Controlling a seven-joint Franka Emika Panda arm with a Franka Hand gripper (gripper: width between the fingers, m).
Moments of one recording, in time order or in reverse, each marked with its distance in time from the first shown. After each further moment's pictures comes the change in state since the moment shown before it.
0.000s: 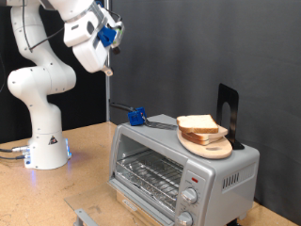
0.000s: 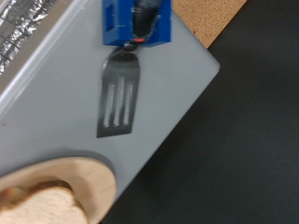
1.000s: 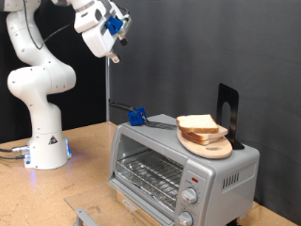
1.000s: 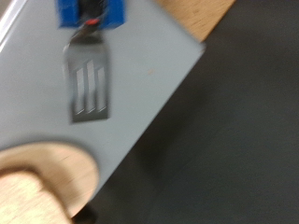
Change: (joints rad) arm -0.002 -0.180 0.137 -0.178 0.006 0.208 0.106
